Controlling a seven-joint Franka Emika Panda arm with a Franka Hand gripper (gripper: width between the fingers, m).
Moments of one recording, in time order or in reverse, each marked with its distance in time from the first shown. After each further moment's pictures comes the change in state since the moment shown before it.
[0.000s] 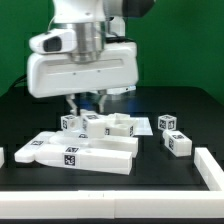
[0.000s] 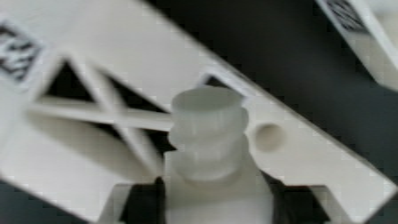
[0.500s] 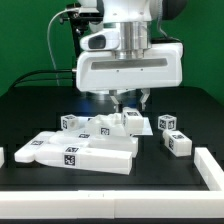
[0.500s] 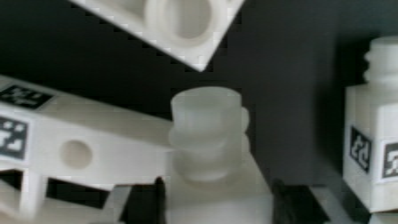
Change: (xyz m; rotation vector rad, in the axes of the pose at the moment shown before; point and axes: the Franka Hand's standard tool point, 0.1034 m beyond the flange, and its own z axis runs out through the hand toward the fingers) arm 0.004 -0.082 0.005 -0.006 0.052 0.241
